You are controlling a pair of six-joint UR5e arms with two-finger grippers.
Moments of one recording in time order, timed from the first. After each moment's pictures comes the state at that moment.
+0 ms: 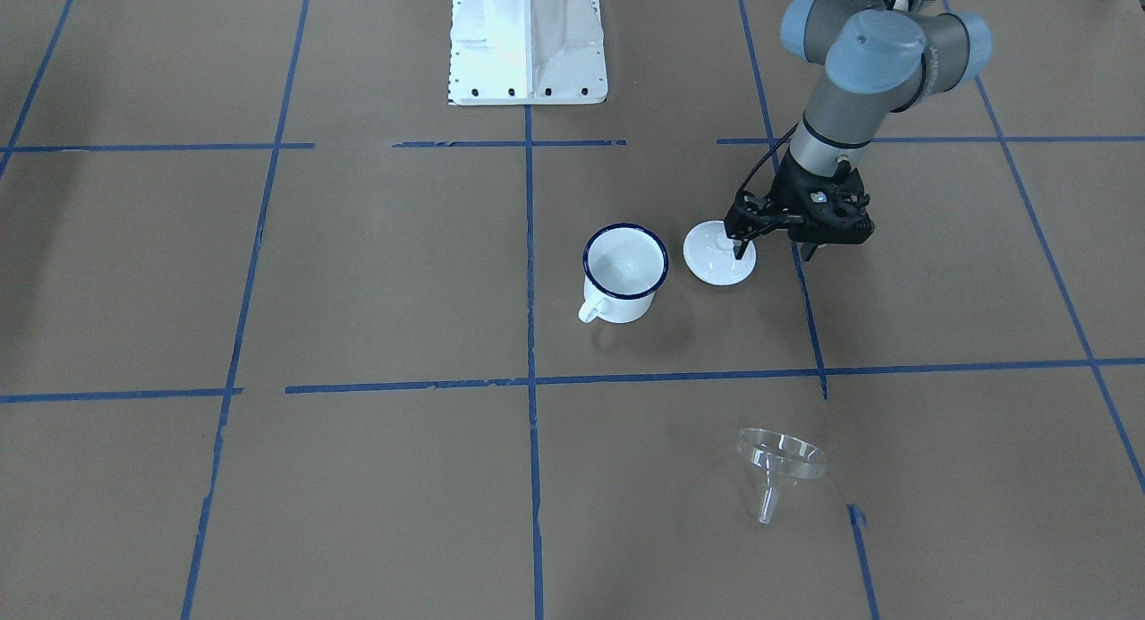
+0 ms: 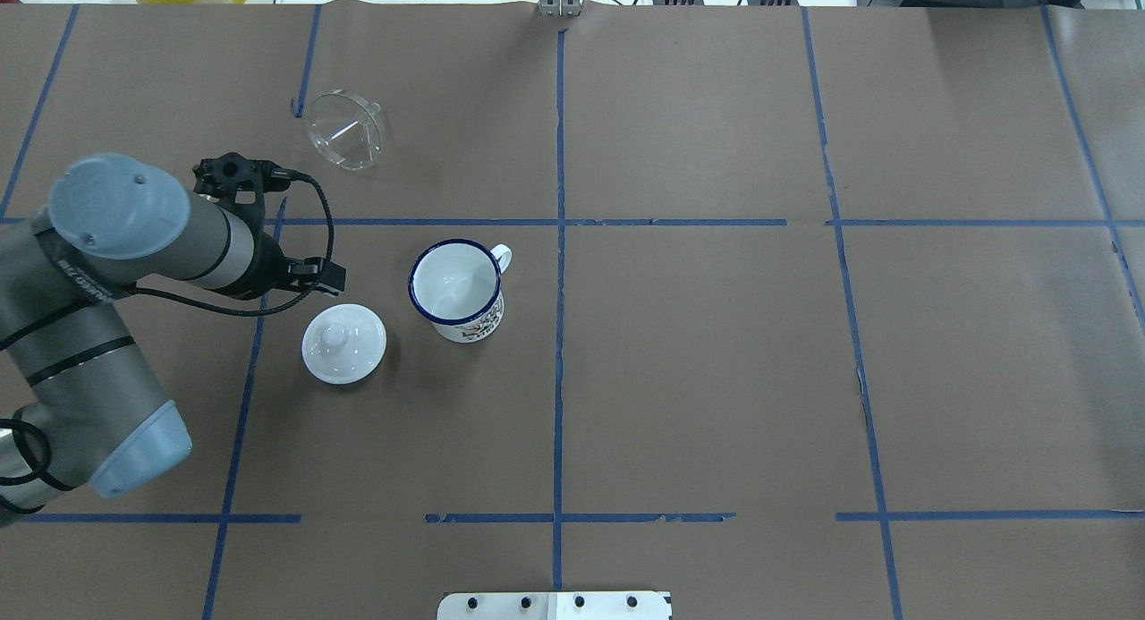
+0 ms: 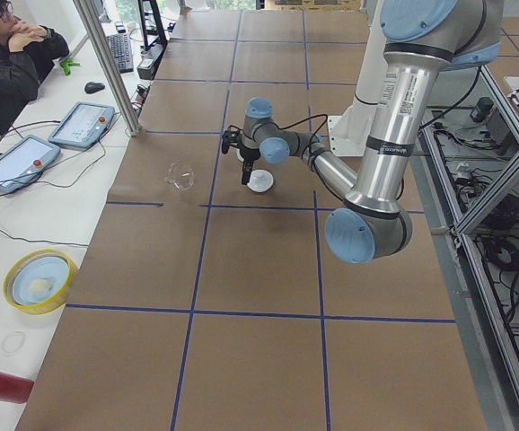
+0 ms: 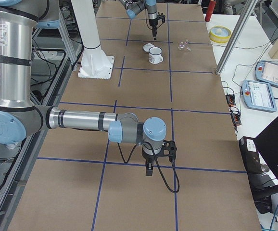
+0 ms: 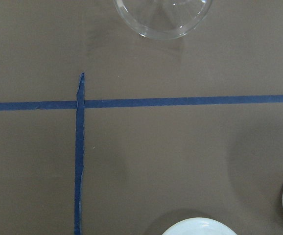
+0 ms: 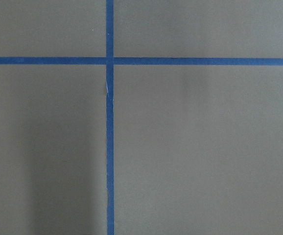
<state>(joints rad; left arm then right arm) -0.67 -1.87 -1.84 -1.78 -1.88 -1.06 1.57 -1.68 1.65 -1.57 2.29 0.01</state>
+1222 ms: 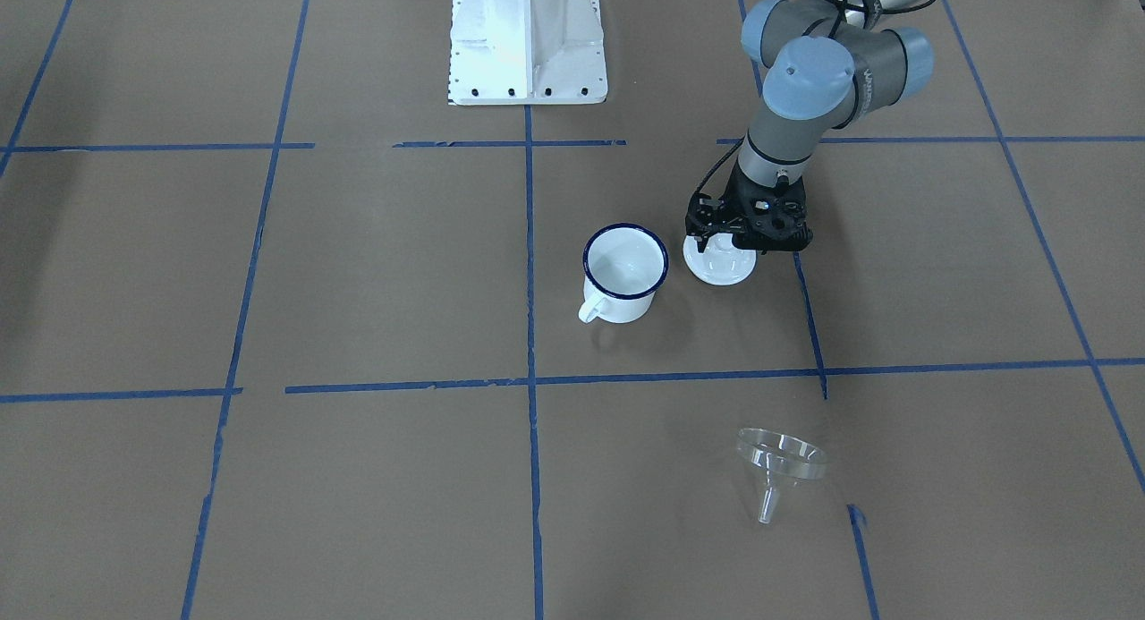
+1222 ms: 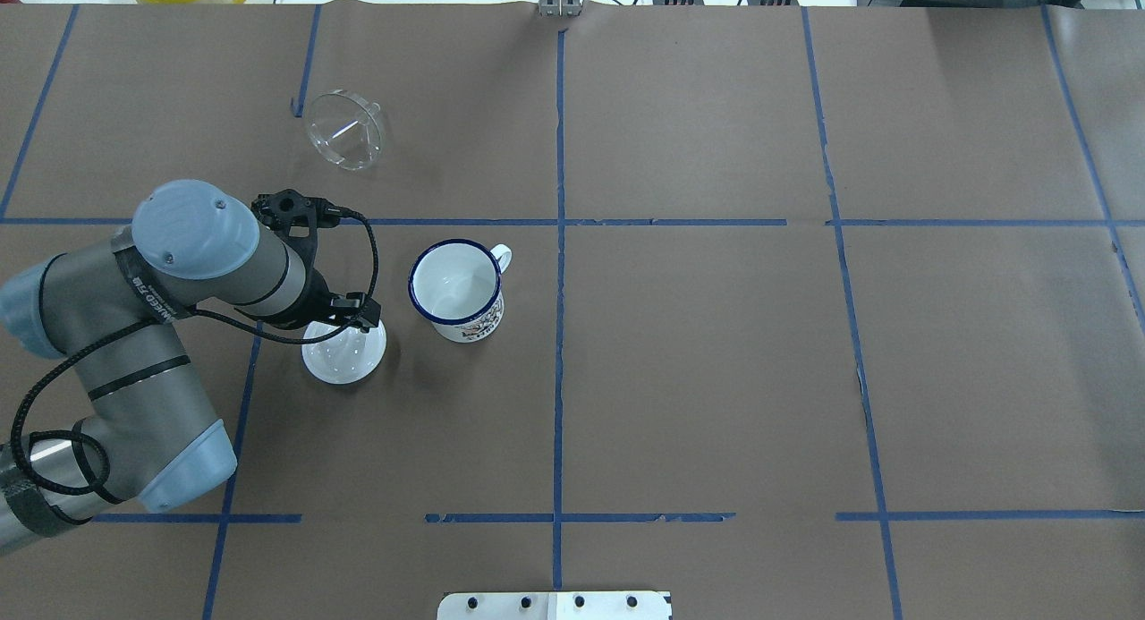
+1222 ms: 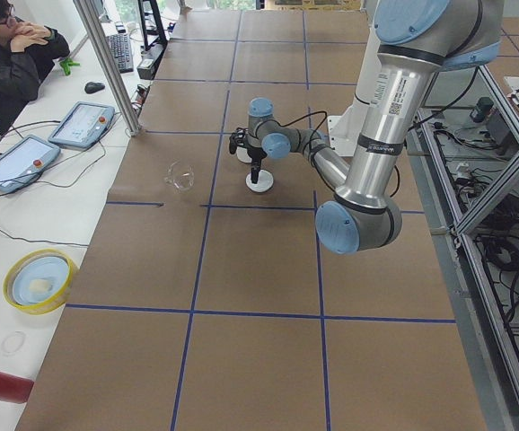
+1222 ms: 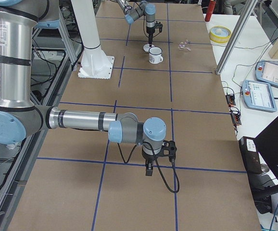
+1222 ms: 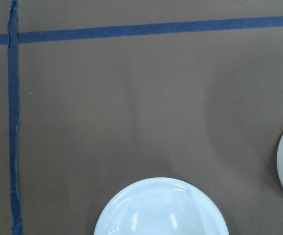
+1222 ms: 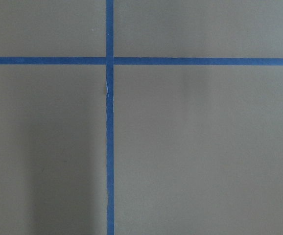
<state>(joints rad) -0.61 -1.90 -1.80 -1.75 -1.92 -1.06 1.57 -1.68 1.65 -1.57 2.29 0.01</state>
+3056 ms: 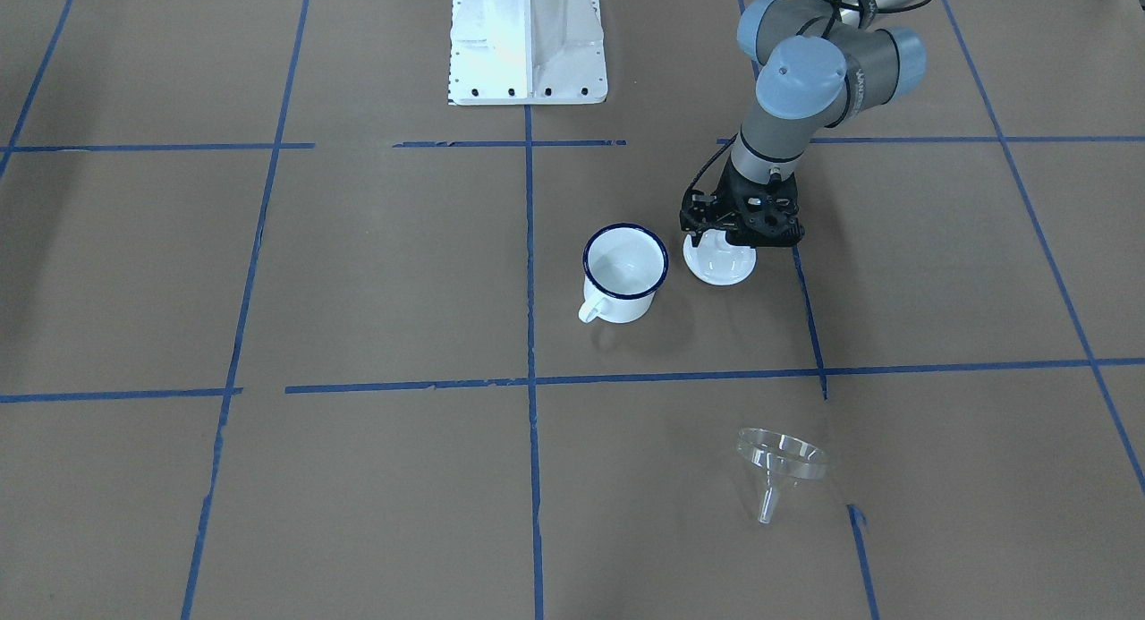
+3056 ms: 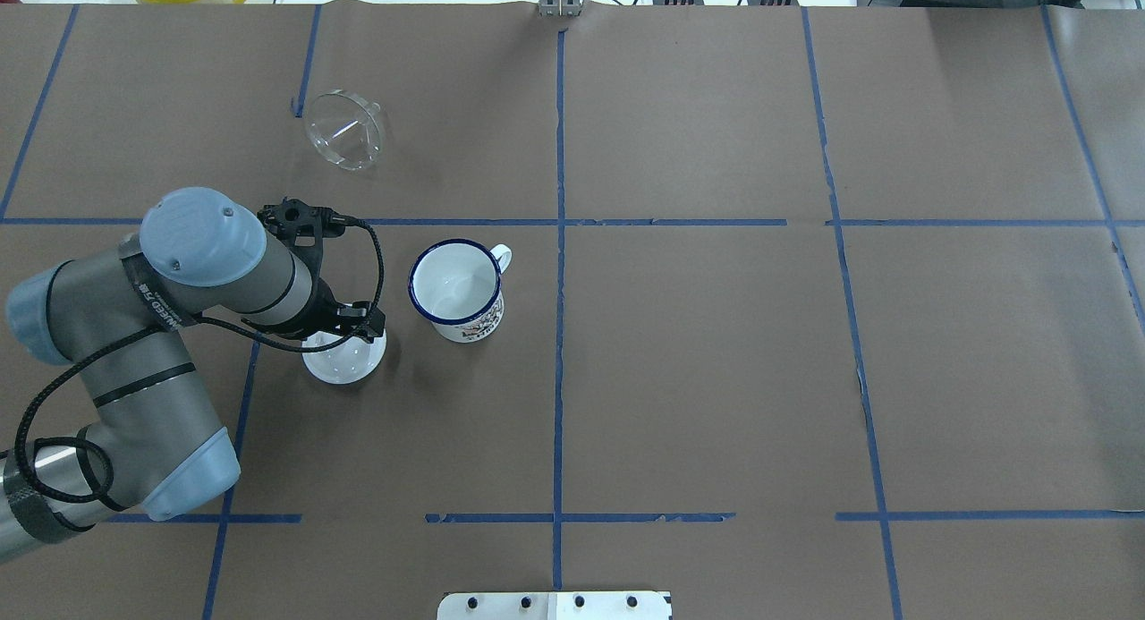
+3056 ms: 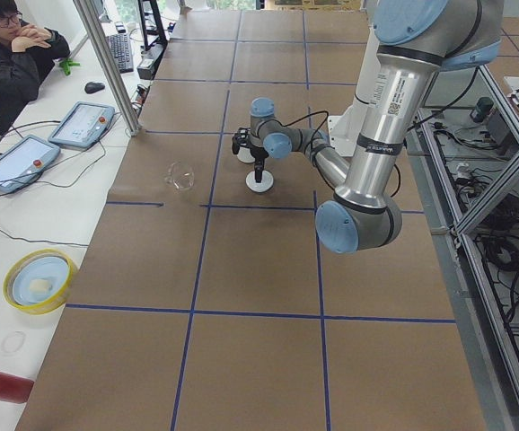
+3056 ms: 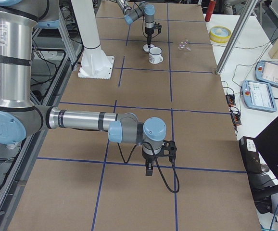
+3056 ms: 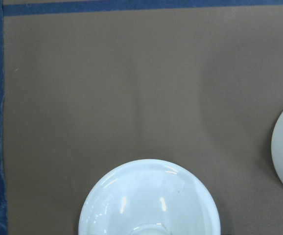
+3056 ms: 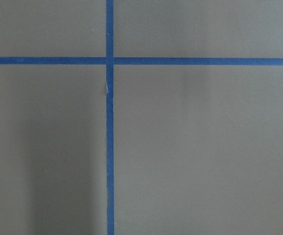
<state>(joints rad) -0.60 -1.90 -1.80 -1.75 -1.93 -1.10 1.57 -1.68 1.65 -1.57 2.29 0.01</state>
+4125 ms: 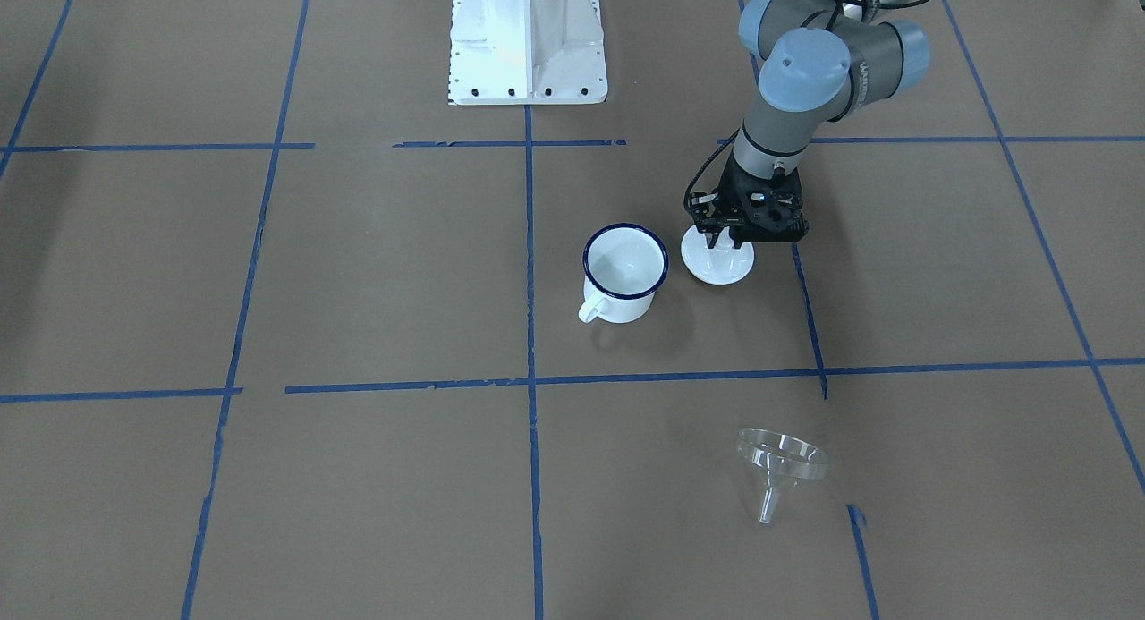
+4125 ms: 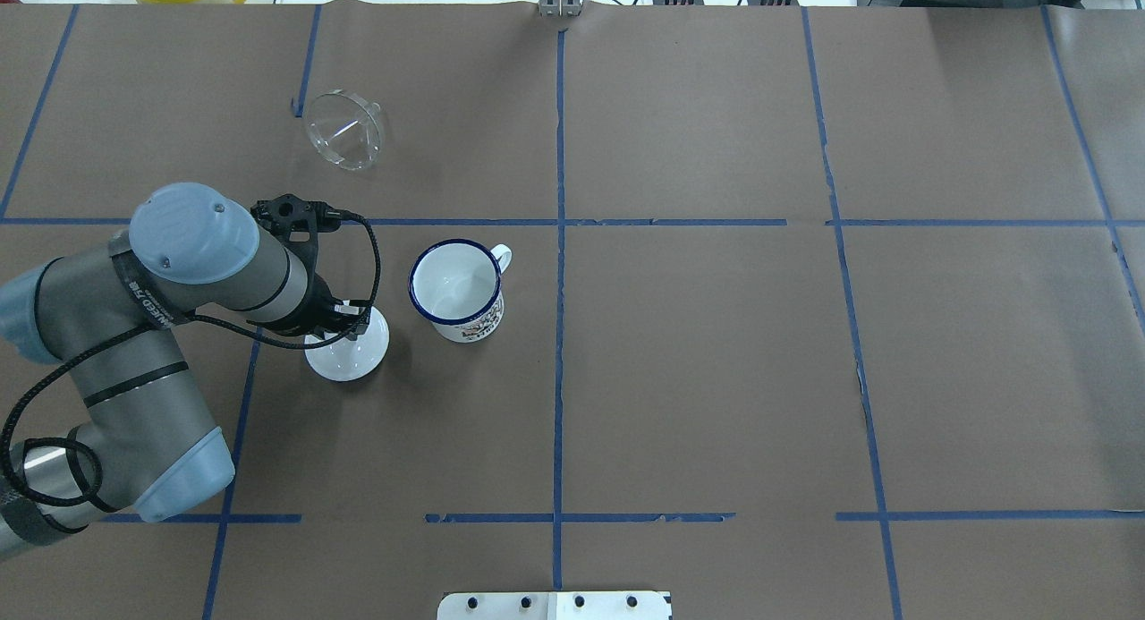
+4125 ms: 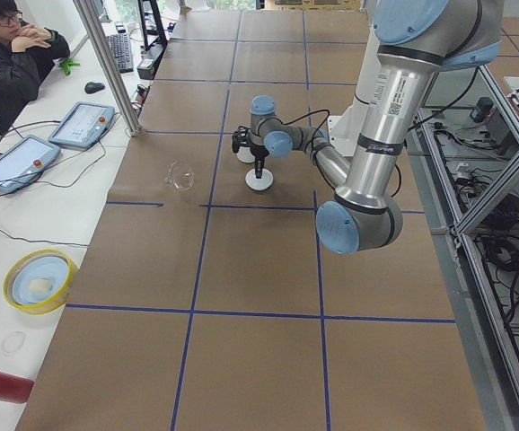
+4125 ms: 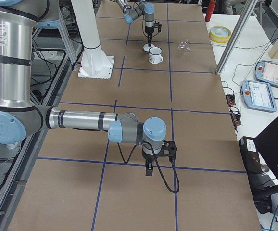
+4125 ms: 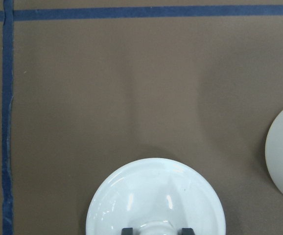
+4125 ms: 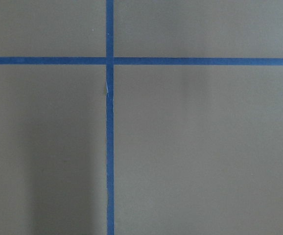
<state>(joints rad) -0.61 -1.90 -1.85 -1.73 -1.93 -1.11 1.57 -1.68 1.65 -1.57 2.29 0.01</state>
